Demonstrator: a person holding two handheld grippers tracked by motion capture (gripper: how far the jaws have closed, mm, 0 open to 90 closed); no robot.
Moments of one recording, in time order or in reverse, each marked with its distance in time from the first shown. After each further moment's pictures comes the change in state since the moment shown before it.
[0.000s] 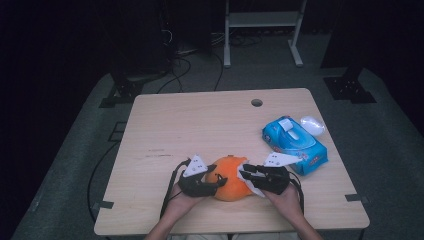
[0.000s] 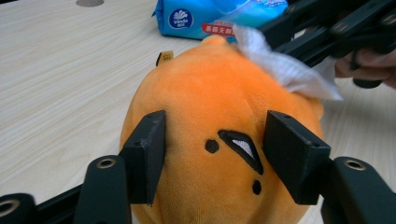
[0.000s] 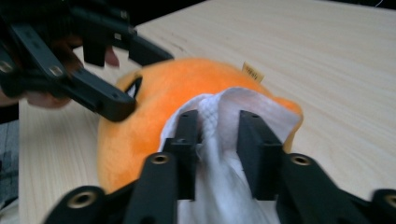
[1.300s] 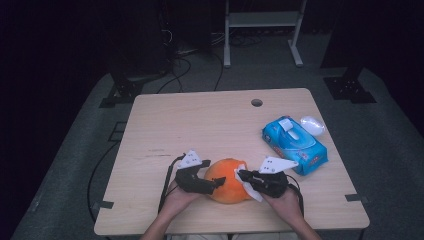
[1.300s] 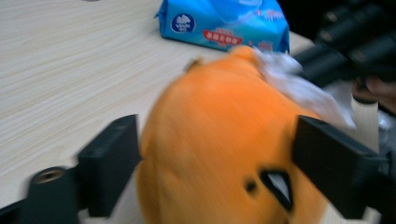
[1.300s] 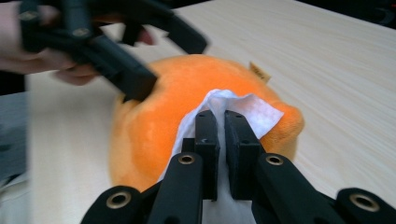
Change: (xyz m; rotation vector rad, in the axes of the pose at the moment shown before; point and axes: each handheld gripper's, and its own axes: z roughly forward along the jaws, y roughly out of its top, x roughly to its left) left arm 0.019 -0.001 0.000 -0.003 -0.055 -0.128; right arm 0.019 0.006 -0.003 0.020 0.014 -0.124
